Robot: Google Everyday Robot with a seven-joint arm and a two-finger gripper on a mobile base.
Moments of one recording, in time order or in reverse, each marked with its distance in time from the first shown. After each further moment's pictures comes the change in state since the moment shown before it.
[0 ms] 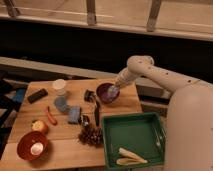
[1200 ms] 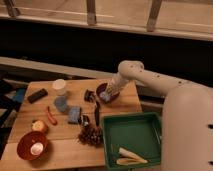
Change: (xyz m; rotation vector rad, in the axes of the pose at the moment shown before) arm 0.046 0.026 0.021 -0.021 0.097 -0.065
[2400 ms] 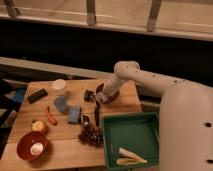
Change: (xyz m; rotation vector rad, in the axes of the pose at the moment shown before) arm 0.024 0.012 0.013 0.010 0.026 -0.045
